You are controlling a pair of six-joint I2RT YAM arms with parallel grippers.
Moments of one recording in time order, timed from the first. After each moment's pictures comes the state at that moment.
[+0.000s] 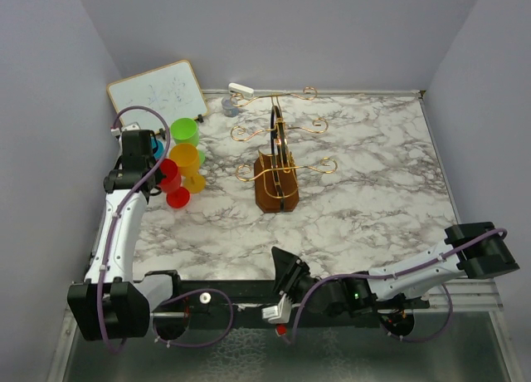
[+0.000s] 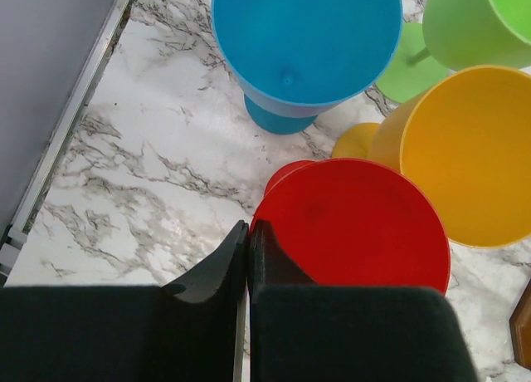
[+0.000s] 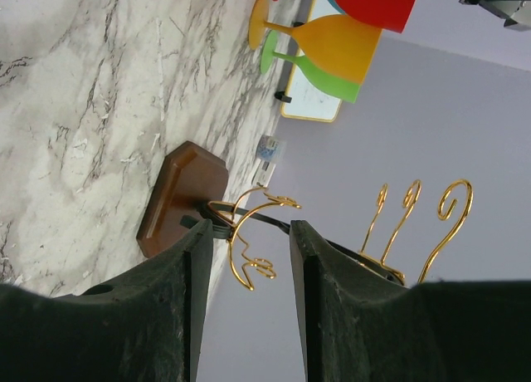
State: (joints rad) left arm 0.05 1.10 1.02 -0.72 -0.28 -0.34; right arm 1.77 1.23 0.45 0.35 0.75 -1.37
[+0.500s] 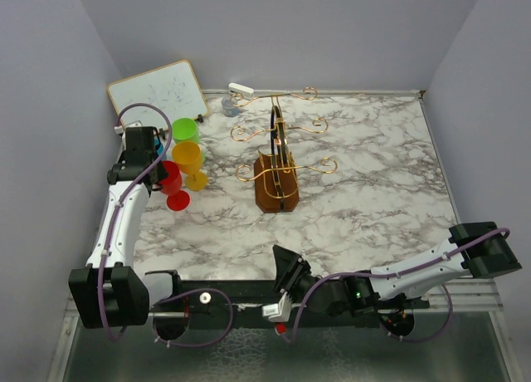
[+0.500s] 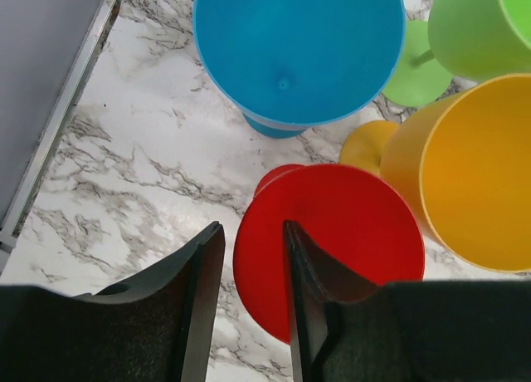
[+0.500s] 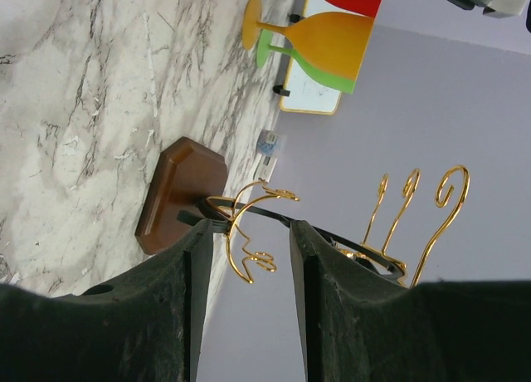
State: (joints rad) left arm 0.06 1.18 1.03 -0.69 -0.28 -0.34; right arm 1.77 1.21 0.46 0.33 0.77 -1.34
